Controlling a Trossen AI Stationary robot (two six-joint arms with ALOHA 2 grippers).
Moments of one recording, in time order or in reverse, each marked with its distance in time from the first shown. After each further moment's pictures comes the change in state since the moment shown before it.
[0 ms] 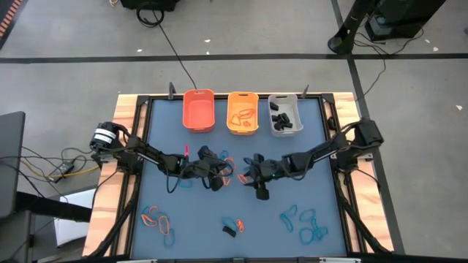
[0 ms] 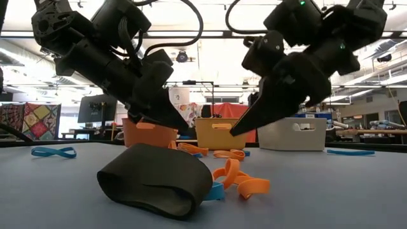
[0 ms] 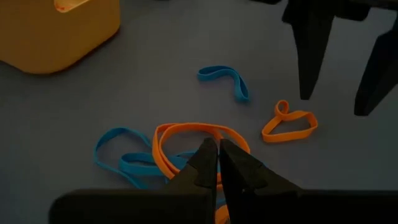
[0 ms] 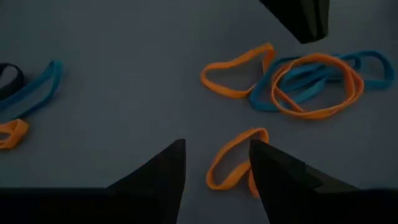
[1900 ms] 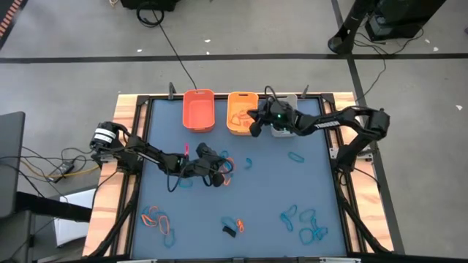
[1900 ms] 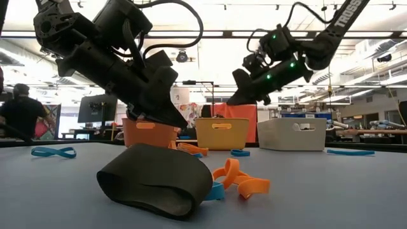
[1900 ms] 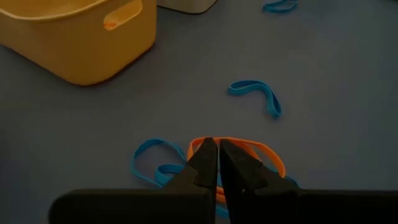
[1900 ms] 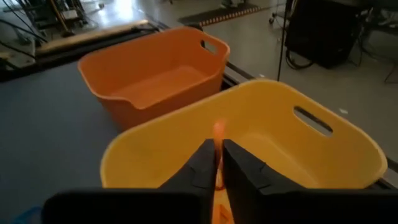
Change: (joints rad) left arm 0.015 0.000 0.000 0.001 -0.098 0.009; right arm -0.626 -0.118 0.002 0.179 0.033 -0.050
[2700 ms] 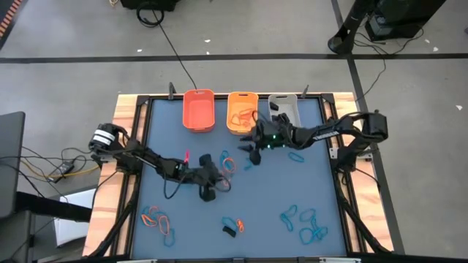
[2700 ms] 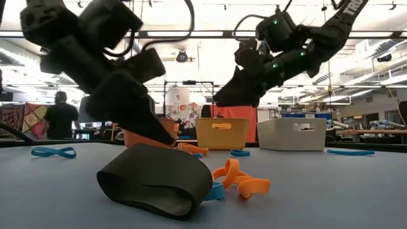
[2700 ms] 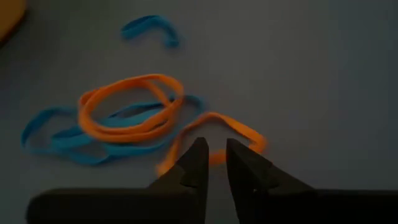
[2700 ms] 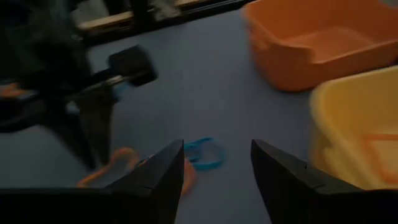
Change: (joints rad) left arm -0.090 0.000 0.001 -0.110 0.218 0.207; right arm 0.263 0.005 0.000 -0.071 -0.166 0.051
